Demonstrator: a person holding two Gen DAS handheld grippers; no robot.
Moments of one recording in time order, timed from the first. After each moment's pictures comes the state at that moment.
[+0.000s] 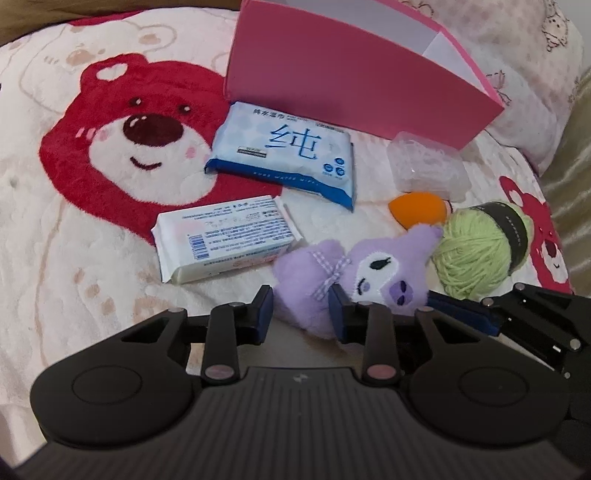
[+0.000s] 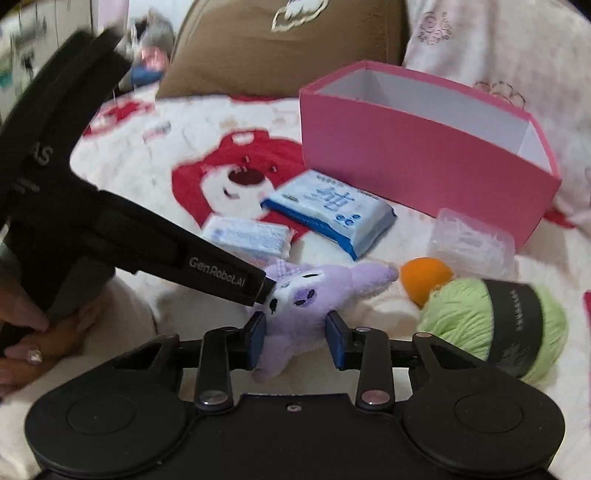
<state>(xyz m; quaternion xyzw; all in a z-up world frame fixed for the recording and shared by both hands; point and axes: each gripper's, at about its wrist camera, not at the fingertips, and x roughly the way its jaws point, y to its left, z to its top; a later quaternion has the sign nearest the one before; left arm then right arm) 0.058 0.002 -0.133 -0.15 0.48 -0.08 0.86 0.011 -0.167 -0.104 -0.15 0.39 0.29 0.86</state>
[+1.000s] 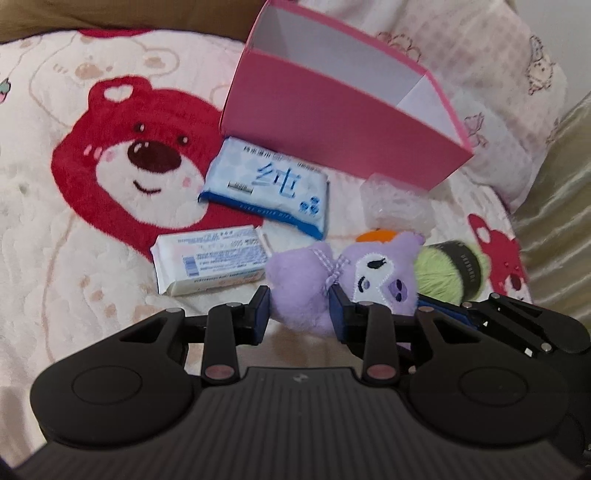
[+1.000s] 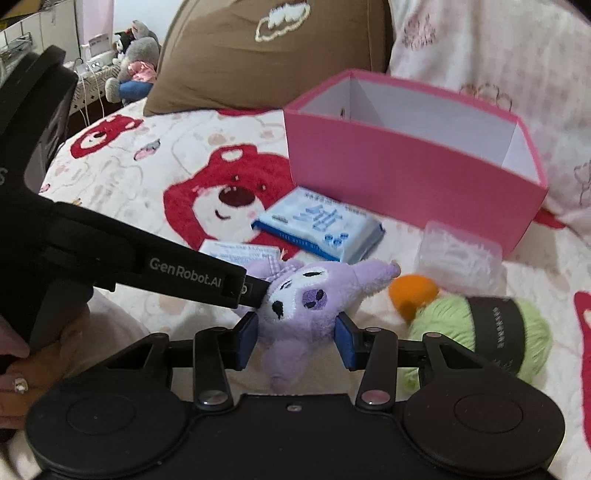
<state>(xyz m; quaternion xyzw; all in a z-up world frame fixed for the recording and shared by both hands) 0.046 0.013 -0.096 -0.20 0.44 -0.10 0.87 0.016 -0.171 -0.077 -0.11 0.38 0.29 0.87</state>
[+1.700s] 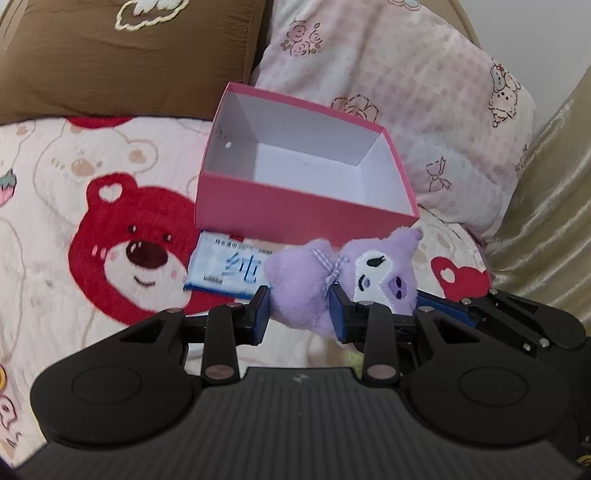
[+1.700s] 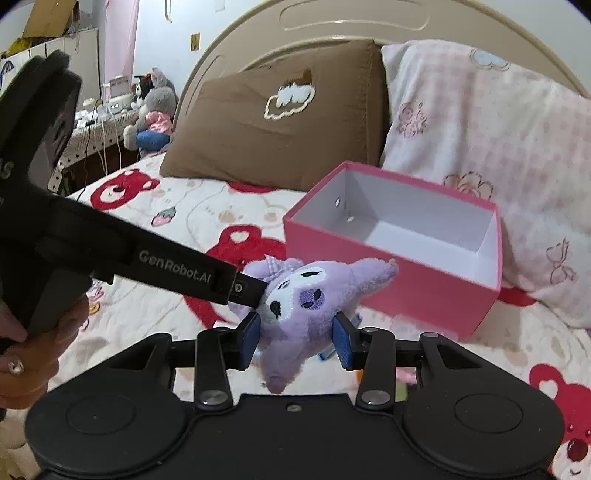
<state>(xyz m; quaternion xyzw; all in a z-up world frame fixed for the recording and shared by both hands) 0.058 -0.003 0.013 -0.16 0.41 -0.10 0.89 0.020 -0.192 0.003 -0.10 0.30 0.32 0.89</state>
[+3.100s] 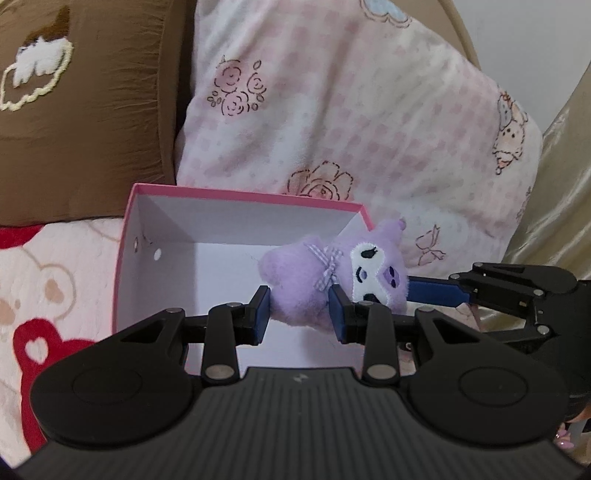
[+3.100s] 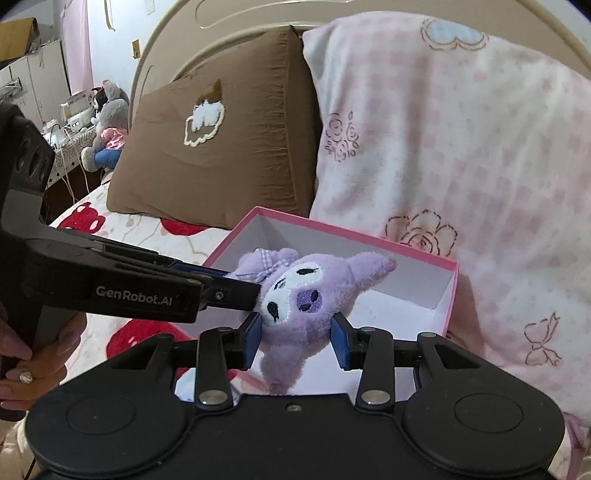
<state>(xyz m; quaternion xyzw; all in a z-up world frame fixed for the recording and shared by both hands) 0.256 -0.036 0.046 -0.14 0.39 -0.17 0.89 0.227 -0.210 0.039 -0.09 0.35 0.31 0.88</state>
